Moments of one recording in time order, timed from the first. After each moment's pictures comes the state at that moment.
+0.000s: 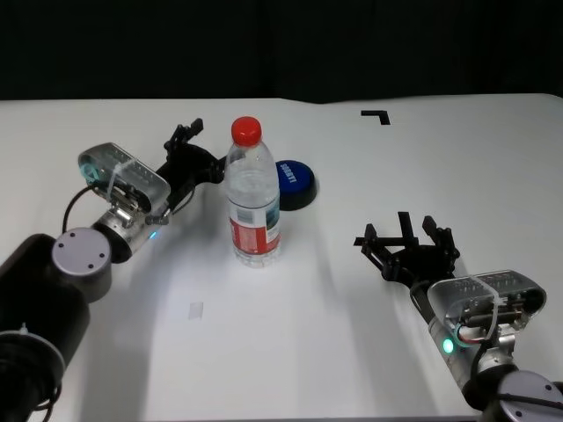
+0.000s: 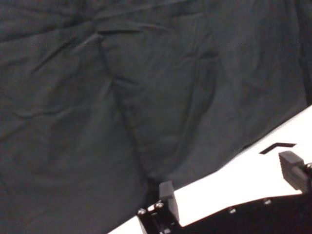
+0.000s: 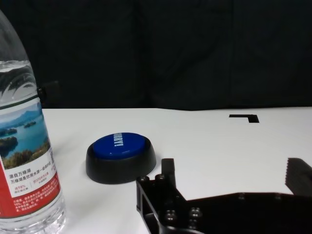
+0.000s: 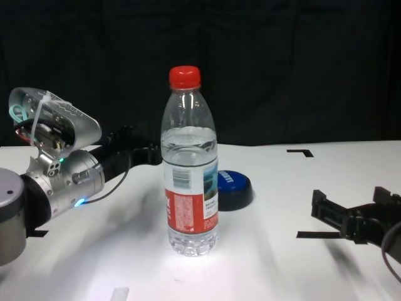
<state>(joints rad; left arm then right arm) -0.69 0.13 0.28 -0.59 0.04 -0.54 -0.35 -0.06 0.16 -0.26 -1.64 0.19 -0.04 -0.06</state>
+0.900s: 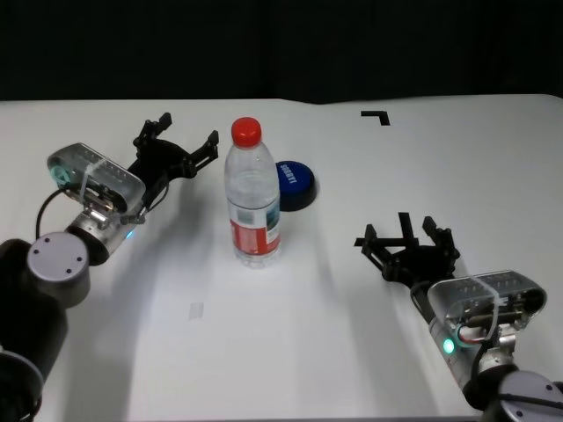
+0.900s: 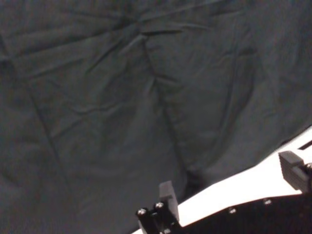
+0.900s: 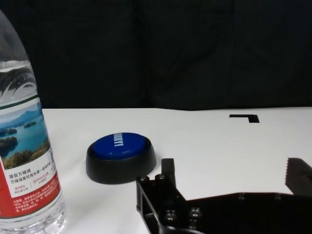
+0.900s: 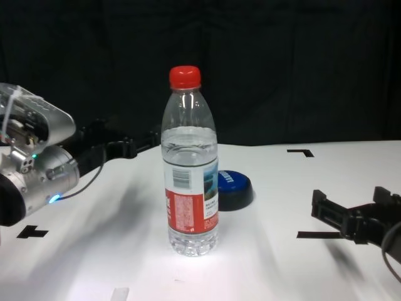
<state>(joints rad) -0.63 0.17 0.24 -0.71 0.05 -0.49 -0.29 -0.06 0.16 -0.26 -1.64 0.19 -0.04 -0.06</state>
